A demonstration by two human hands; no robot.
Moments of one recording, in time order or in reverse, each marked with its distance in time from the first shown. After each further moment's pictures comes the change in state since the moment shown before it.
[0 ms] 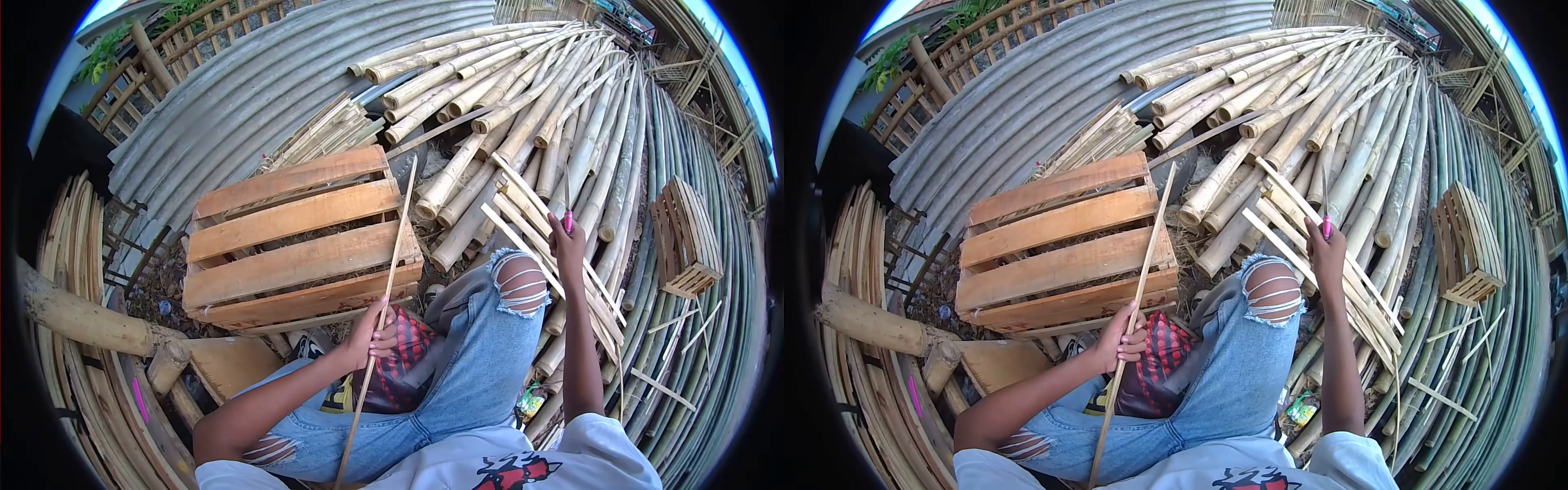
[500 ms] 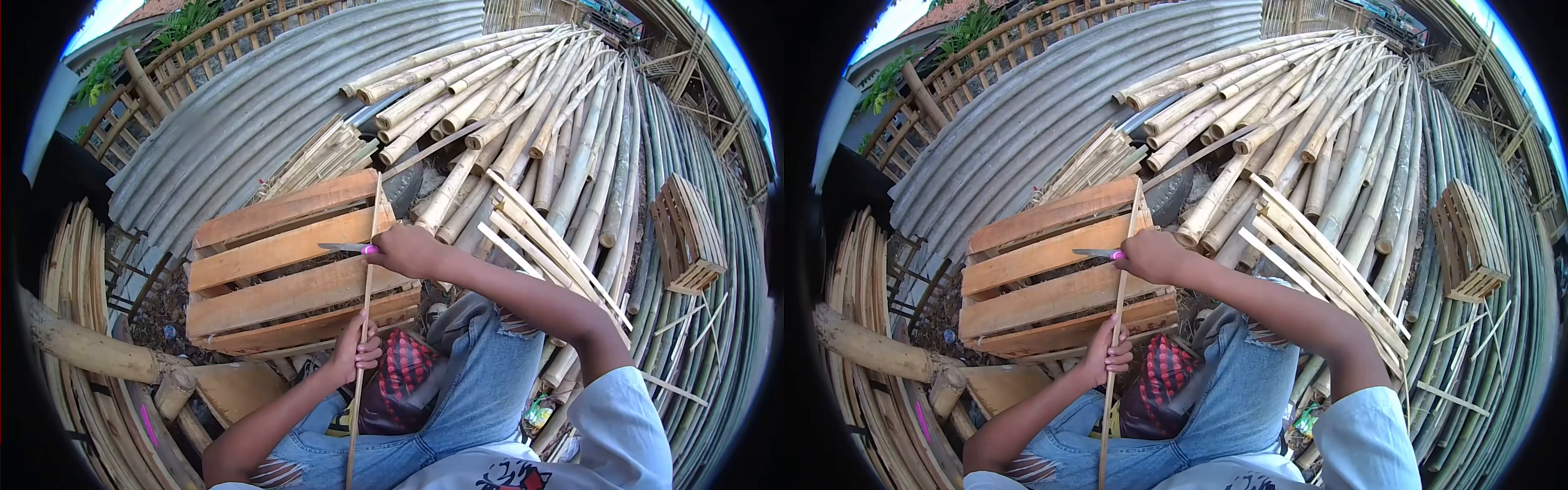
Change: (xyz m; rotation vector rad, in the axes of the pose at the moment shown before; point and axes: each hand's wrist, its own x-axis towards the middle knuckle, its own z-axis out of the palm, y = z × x) left_hand -0.002 0.023 -0.015 -0.016 0.114 0.069; right_hand -0.031 -0.115 0.206 -0.758 -0.924 -0.687
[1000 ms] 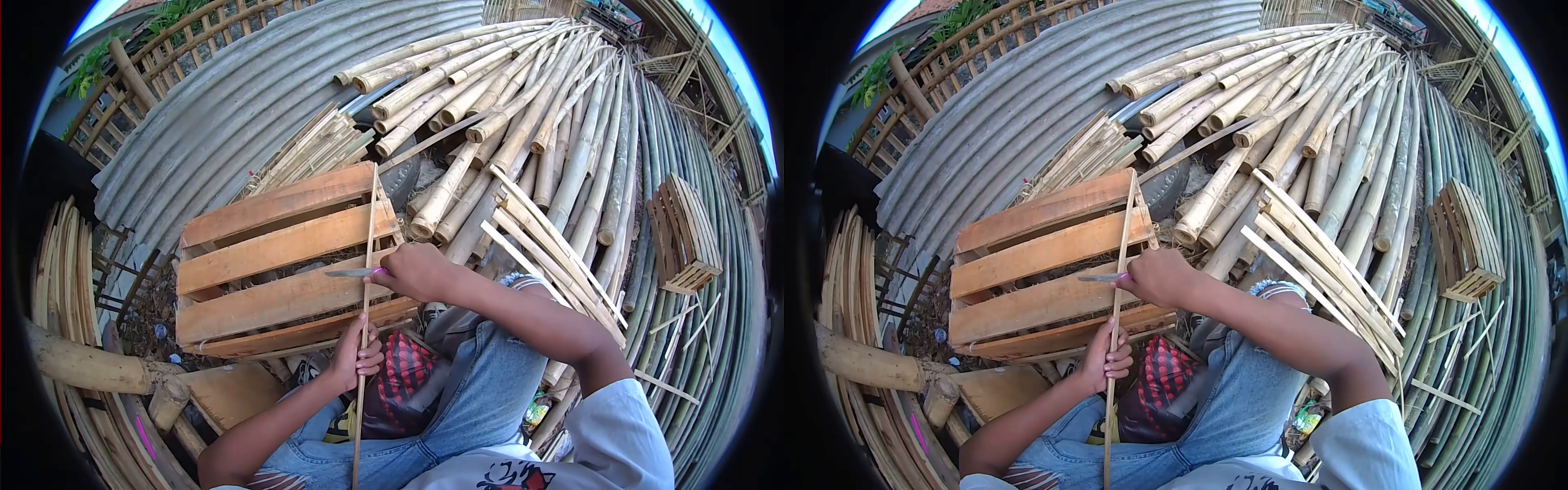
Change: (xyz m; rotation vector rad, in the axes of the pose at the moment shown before) left_hand 0.002 0.005 -0.001 -0.051 -0.019 -0.002; right_hand -0.014 -0.001 0.016 0.001 -0.031 -0.026
